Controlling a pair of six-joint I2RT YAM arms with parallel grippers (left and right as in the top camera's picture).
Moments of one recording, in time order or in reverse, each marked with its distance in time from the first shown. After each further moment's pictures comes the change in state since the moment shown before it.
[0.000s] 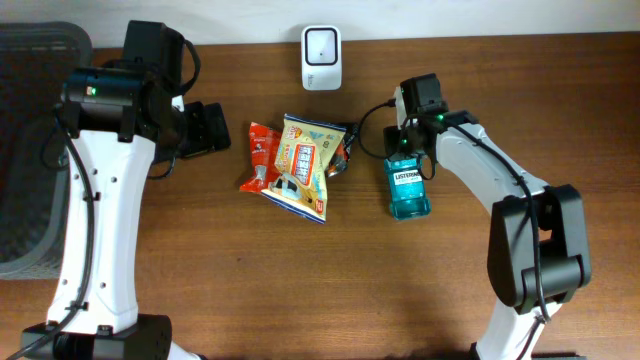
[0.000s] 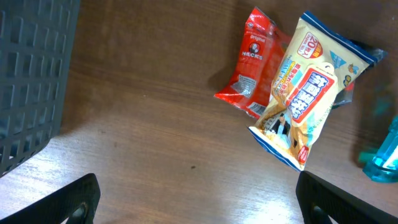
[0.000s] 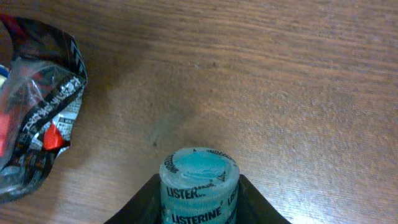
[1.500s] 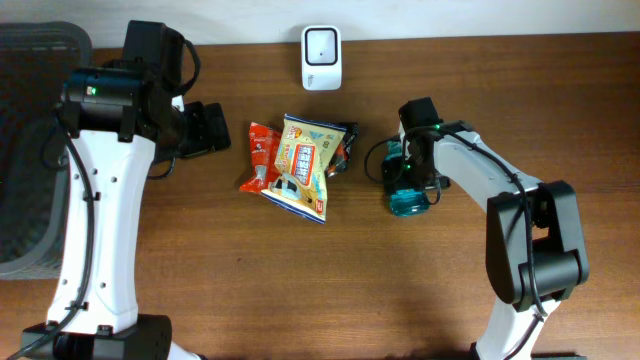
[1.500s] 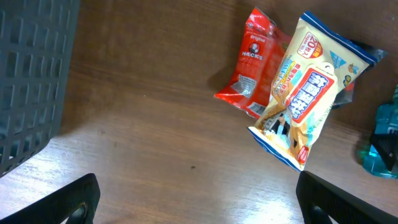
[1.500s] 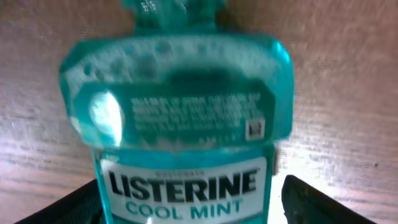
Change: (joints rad) left arm 0.000 0.000 0.000 0.000 0.000 0.000; right arm 0.002 0.011 -0.075 -0.208 0.013 0.062
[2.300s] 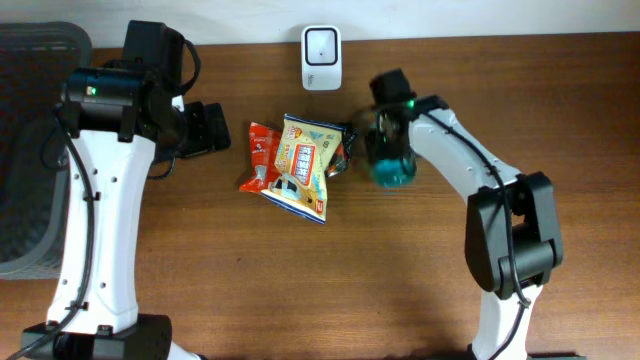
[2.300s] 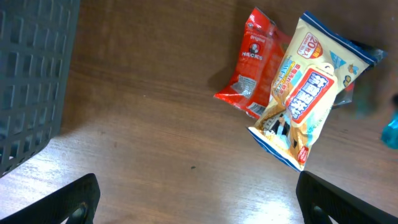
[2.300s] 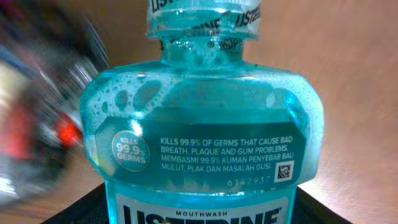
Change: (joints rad) left arm 0.000 0.000 0.000 0.000 0.000 0.000; right arm 0.089 0.097 0.337 -0.060 0.100 0.019
